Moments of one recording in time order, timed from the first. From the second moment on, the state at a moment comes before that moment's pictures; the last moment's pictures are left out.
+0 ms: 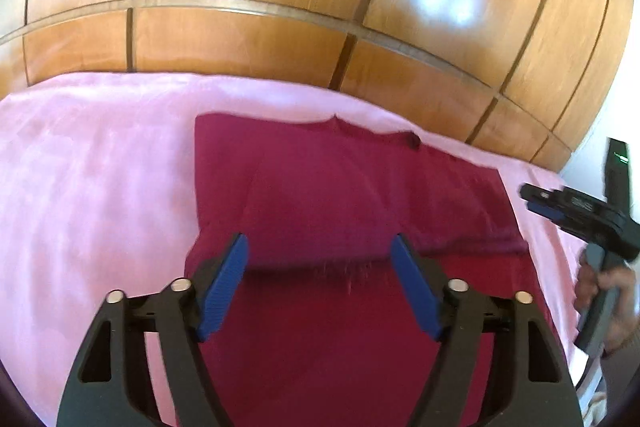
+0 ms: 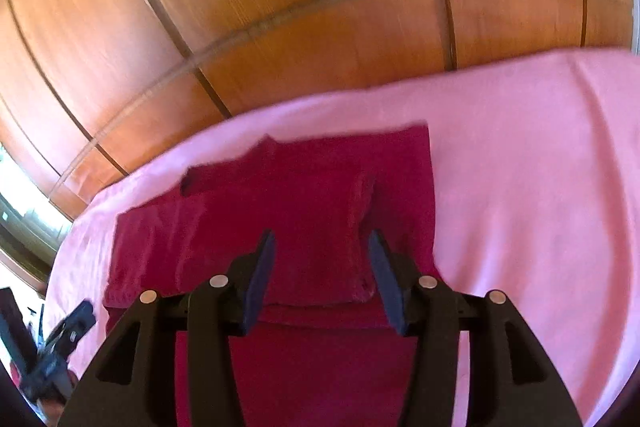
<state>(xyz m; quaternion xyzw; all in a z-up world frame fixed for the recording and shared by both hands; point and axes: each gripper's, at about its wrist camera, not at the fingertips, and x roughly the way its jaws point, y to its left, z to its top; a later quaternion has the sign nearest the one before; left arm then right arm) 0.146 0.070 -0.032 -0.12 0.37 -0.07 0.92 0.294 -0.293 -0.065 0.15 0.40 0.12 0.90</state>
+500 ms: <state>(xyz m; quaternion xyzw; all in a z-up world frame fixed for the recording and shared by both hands) 0.199 0.120 -0.076 -0.13 0.44 0.05 0.89 0.317 -0.218 -0.134 0.02 0.42 0.09 0.90</state>
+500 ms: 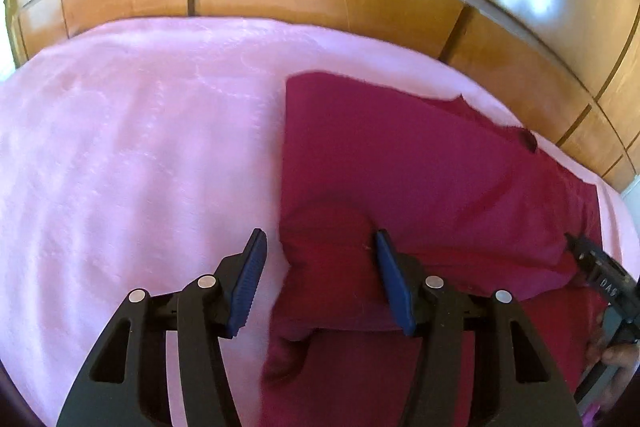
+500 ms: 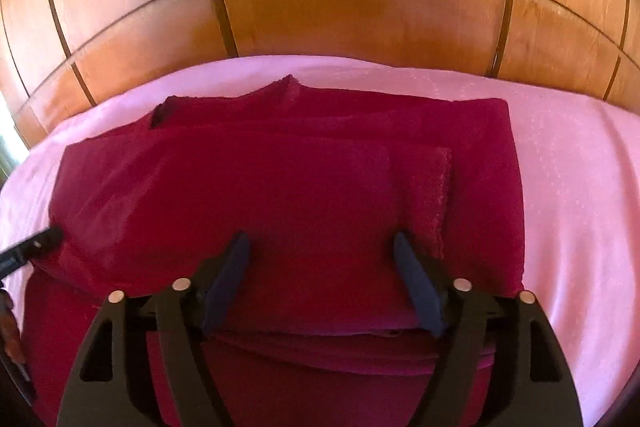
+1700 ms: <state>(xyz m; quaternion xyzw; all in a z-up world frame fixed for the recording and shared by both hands) 0.218 0.103 -0.034 -0.04 0.38 -0.01 0.92 0.317 -0.206 -0.141 0.00 0.41 0.09 0.91</state>
